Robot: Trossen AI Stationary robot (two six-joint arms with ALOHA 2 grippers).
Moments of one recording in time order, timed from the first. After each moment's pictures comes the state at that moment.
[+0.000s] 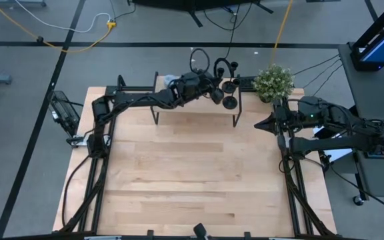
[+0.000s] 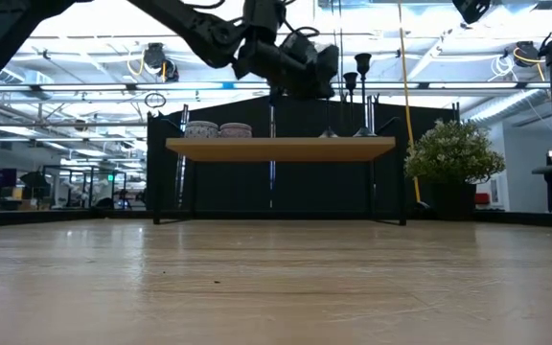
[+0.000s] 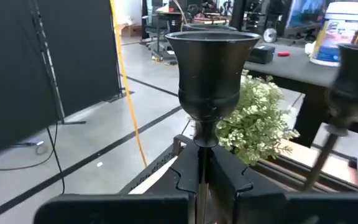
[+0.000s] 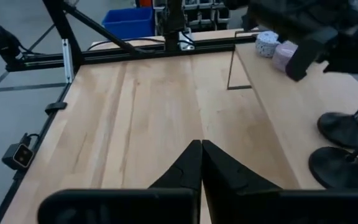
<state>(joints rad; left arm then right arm) 0.37 2.00 1.55 0.37 -0.21 -0.08 -0.12 0.65 0.99 -0.75 -0.10 0.05</state>
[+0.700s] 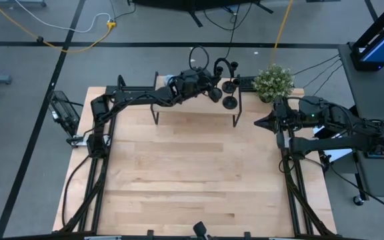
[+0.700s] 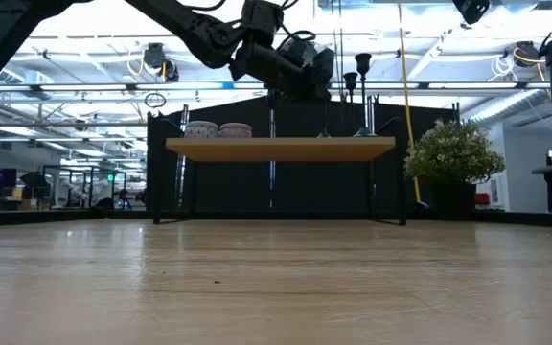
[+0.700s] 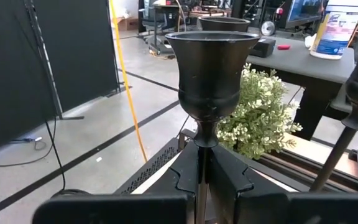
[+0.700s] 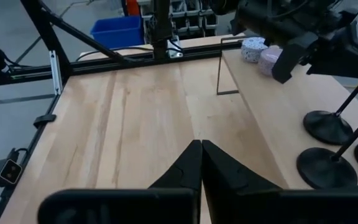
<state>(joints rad) 0.40 1.99 1.55 0.32 -0.17 -0.08 -0.12 0.65 0.99 -0.73 -0.05 0.09</state>
